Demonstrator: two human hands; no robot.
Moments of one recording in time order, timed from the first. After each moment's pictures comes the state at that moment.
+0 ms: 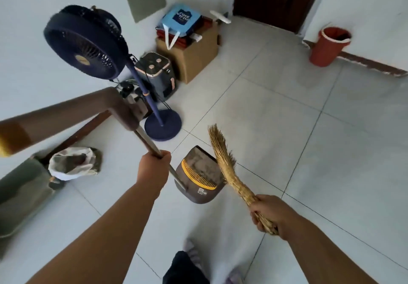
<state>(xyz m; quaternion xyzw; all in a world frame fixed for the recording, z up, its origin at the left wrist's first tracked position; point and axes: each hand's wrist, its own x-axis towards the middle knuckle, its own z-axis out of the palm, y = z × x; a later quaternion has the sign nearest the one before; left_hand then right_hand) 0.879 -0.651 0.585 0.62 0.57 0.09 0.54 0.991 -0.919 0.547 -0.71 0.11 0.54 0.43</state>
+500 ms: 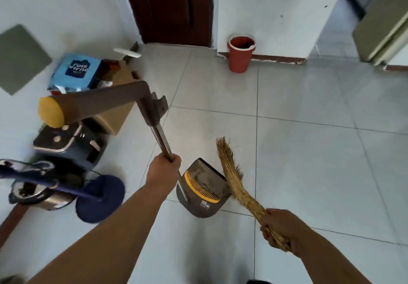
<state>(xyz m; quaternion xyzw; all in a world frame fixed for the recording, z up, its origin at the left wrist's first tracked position) 1.250 -0.699 0.596 0.80 0.36 -0.04 0.49 1.213 -0.994 0.553 -0.65 0.30 0.43 0.55</state>
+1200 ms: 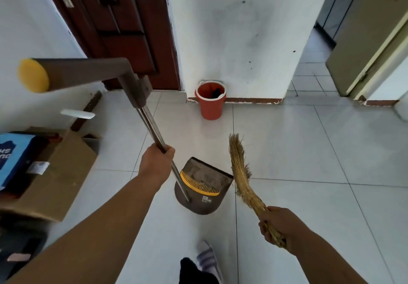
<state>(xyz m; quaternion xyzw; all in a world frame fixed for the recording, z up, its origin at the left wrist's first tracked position) 1.760 -0.809 0.648 0.85 0.26 -0.01 0.45 1.686 -1.107 0.580 -0.61 0.34 0.34 0.63</state>
